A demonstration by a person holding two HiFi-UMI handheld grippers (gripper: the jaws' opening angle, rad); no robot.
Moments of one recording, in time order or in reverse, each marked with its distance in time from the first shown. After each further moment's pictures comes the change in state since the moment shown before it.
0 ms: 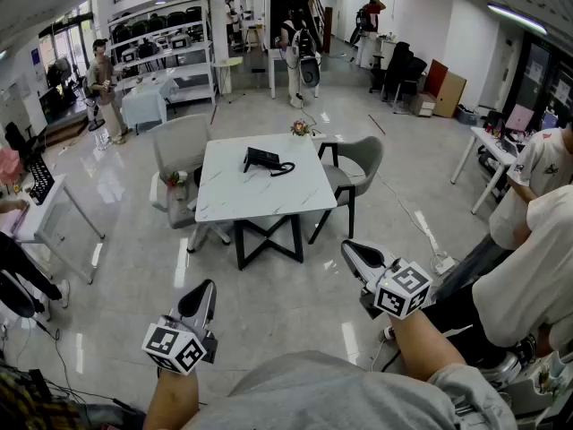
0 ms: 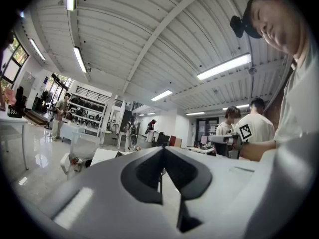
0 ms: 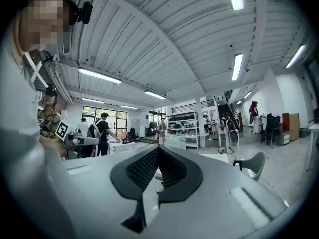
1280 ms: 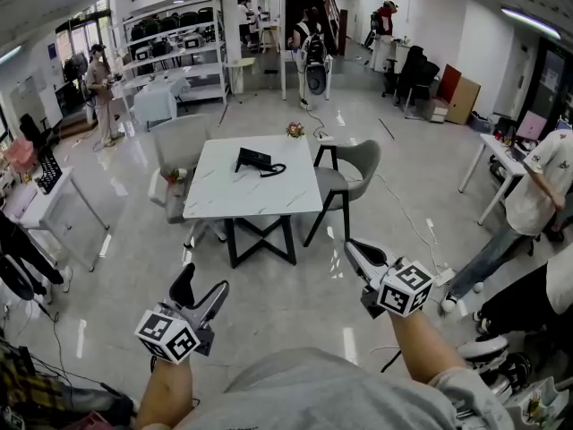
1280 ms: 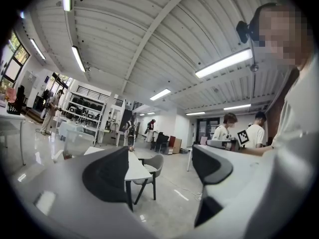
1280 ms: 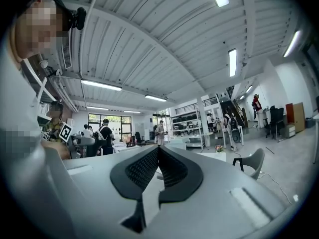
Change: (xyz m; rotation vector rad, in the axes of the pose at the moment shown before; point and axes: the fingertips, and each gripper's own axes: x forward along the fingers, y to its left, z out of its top) left arm 0.064 -0.111 0.001 -0.012 0.003 0.016; right arm -0.081 -0.103 0.007 0.070 -0.024 0.070
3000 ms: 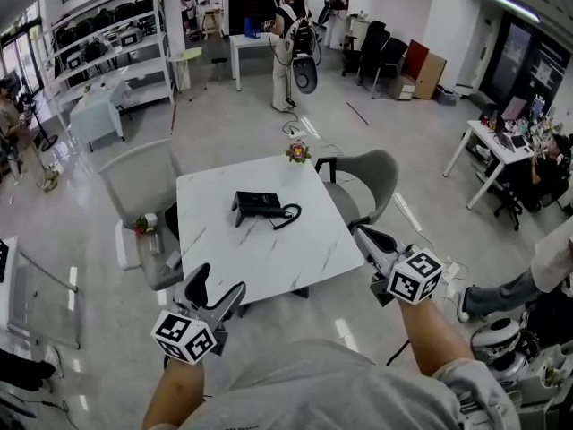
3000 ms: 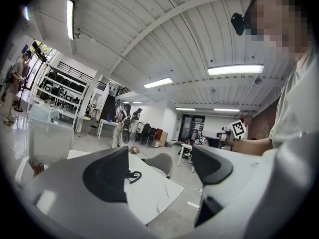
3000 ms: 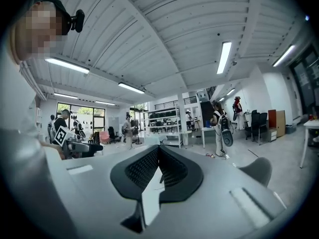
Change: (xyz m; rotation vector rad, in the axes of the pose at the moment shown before) left arm 0.327 0.385 -0.001 -0.069 0.116 -0.276; right arm 0.410 -0.188 -0.010 -0.019 0.054 -0.279
